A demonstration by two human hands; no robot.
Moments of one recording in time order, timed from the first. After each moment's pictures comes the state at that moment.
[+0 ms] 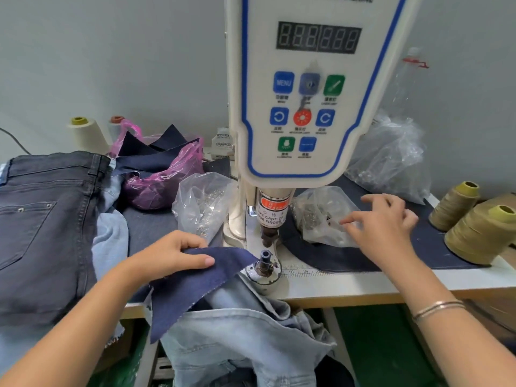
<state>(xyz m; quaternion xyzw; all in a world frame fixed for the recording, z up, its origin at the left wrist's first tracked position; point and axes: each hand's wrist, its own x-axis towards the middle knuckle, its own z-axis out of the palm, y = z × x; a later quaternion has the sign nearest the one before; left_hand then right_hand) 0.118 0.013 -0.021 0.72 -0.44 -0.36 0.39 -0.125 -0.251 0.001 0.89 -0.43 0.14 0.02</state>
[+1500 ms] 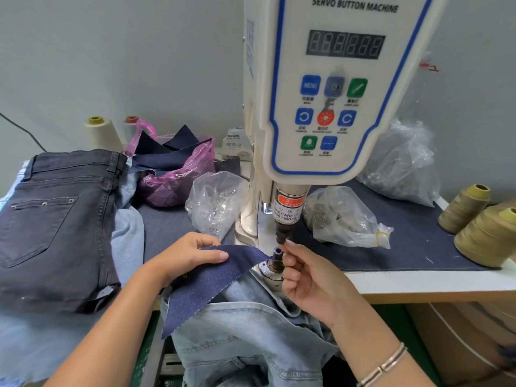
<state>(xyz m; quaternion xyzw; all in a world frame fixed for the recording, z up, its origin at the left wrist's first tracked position) 0.119 0.010 -0.048 0.70 -0.37 -0.40 0.47 -0.083 -0.130 -0.015 0.32 -0.32 0.11 -0.89</state>
